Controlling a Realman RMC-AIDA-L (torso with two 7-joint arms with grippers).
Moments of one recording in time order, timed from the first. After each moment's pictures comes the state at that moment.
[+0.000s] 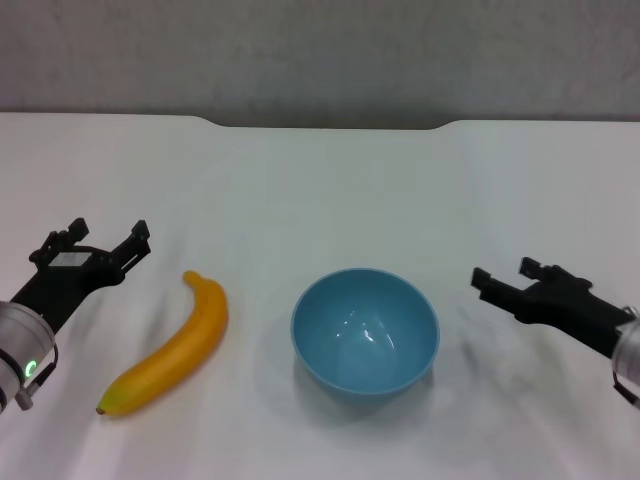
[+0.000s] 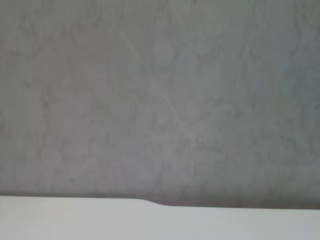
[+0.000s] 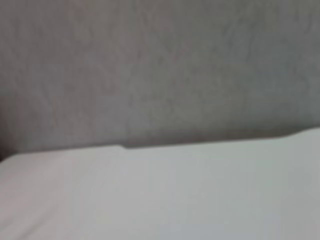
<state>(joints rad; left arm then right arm) -0.41 -2.03 -1.31 -0.32 -0.14 -0.82 2.63 0.40 1.97 1.28 0.43 -0.34 0.76 -2.16</state>
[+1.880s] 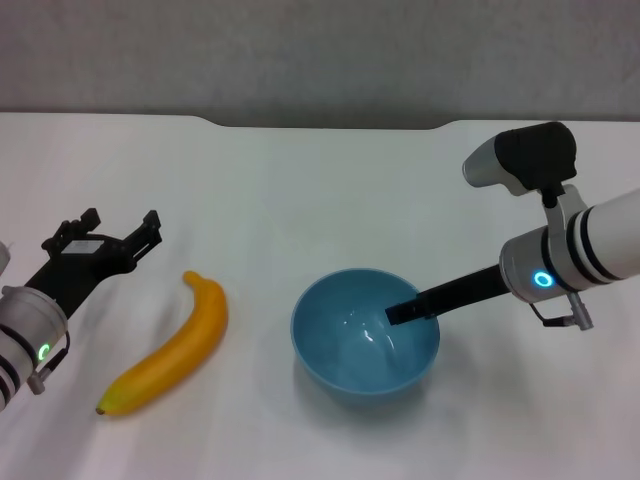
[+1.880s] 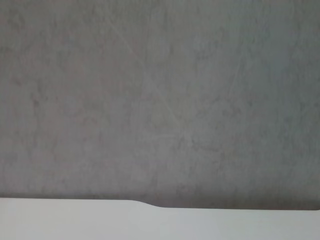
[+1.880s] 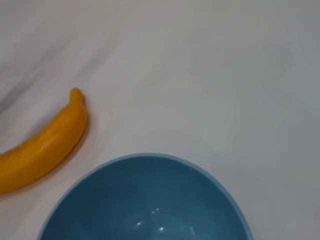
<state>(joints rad) -0.43 -2.03 -1.31 -0.35 -0.14 -0.76 2.63 0.86 2.01 1.70 0.53 -2.11 0.91 -0.74</state>
